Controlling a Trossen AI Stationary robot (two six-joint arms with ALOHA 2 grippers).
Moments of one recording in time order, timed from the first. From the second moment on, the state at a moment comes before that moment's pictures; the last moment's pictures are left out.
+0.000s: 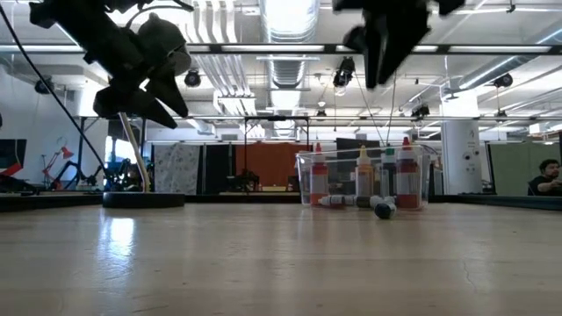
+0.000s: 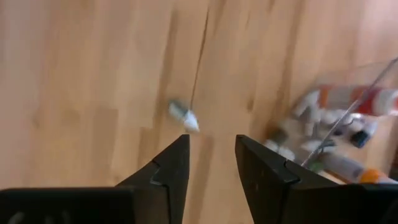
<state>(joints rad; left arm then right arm) -0.04 0.99 0.65 -0.42 -0.50 -0.90 0.10 1.62 1.50 -1.14 0.12 -0.07</state>
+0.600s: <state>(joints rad) -0.04 0.95 0.63 -0.44 -0.49 -0.82 0.10 1.79 1.24 -0.91 0.04 -0.50</state>
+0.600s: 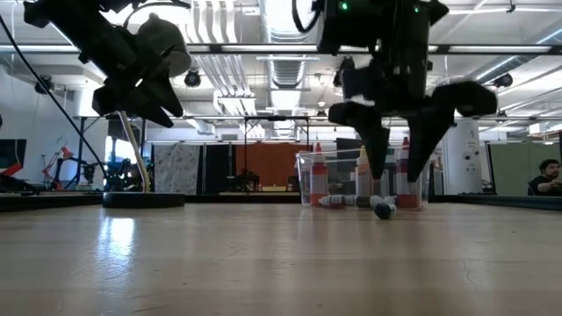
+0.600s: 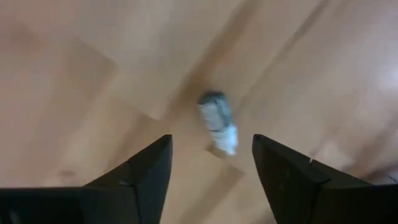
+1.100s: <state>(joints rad) -0.04 0.95 0.63 -0.44 -0.50 -0.81 0.07 1.79 1.04 -0.65 0.11 -0.53</state>
